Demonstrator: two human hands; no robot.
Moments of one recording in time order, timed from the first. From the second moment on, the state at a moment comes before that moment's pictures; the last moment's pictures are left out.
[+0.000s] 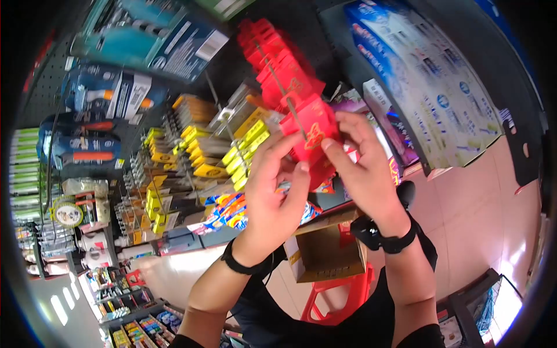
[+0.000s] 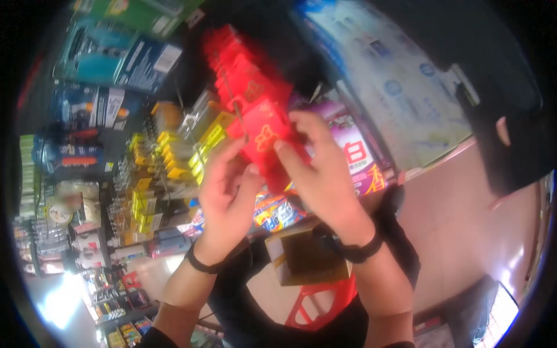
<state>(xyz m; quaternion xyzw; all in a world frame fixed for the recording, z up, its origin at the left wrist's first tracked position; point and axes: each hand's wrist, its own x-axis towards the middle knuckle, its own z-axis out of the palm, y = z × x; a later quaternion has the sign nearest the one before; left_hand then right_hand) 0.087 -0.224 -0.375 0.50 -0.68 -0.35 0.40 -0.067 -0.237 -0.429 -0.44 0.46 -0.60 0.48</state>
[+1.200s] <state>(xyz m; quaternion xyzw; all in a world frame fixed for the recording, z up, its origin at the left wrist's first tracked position) 0.102 -0.204 -0.381 0.40 -0.72 -0.35 0.45 -0.117 -0.222 -0.436 -0.43 0.40 -0.52 0.62</state>
